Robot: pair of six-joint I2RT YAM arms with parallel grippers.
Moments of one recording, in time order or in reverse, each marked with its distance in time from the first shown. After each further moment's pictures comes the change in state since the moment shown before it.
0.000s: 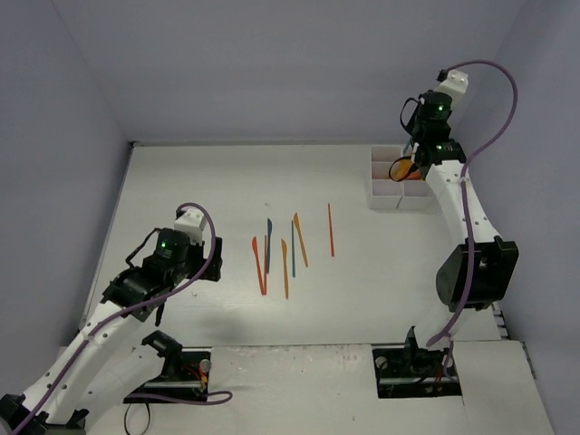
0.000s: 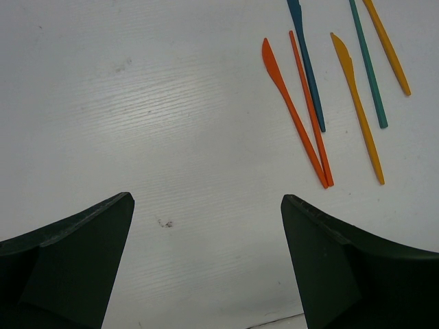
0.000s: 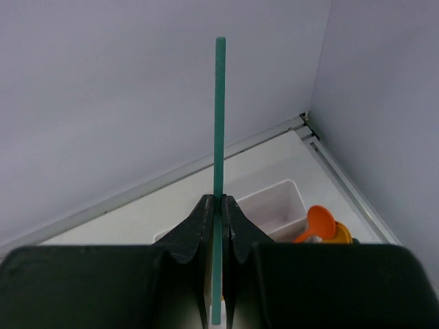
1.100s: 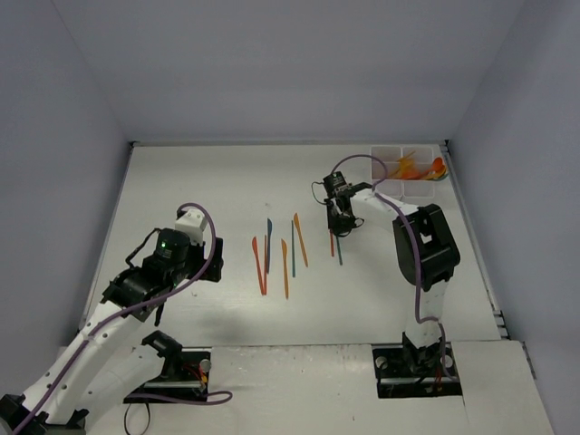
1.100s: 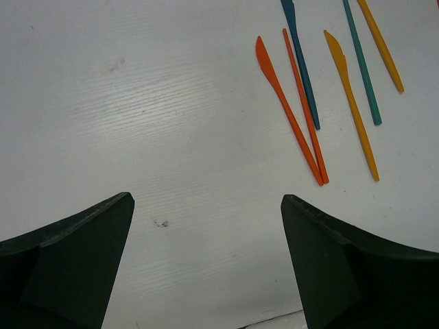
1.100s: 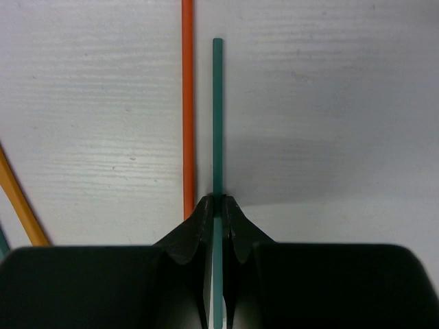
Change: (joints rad) left arm 0.000 0.000 0.000 0.000 0.020 0.000; right arm 0.375 0.275 -0.312 -0.407 -0.258 0.144
